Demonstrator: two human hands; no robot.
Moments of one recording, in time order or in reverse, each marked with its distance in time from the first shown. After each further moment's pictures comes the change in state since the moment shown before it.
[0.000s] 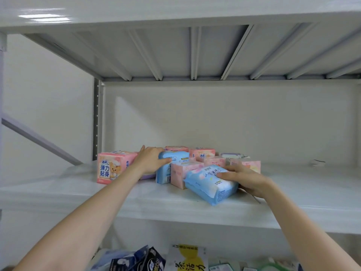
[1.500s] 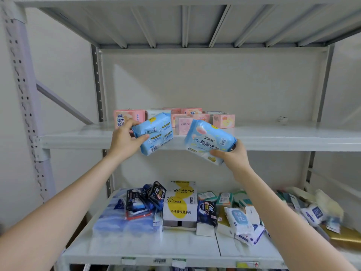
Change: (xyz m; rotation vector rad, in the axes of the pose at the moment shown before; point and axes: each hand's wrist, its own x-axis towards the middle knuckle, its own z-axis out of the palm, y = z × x) left_hand -0.233 0.024 -0.060 -0.553 0.359 -0.127; right_hand -0.185 0.004 0.115 0.275 0.664 -0.064
